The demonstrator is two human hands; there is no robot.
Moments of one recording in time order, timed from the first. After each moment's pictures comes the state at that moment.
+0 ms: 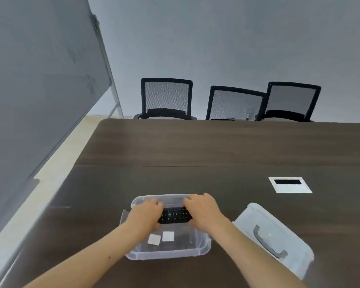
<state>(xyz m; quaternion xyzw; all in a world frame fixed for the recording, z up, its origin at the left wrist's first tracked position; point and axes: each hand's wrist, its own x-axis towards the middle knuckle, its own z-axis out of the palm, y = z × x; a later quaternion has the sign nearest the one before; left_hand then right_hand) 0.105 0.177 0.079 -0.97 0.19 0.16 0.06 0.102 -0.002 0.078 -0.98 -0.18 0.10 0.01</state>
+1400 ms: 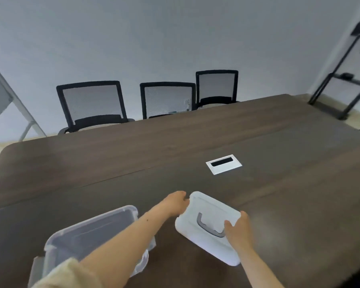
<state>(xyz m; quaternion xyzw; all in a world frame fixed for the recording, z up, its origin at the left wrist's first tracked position) 0.131 -0.081 0.058 -0.88 0.23 0.35 -0.20 -0.023 -0.212 0.019 -0.74 0.51 -0.04 0.45</state>
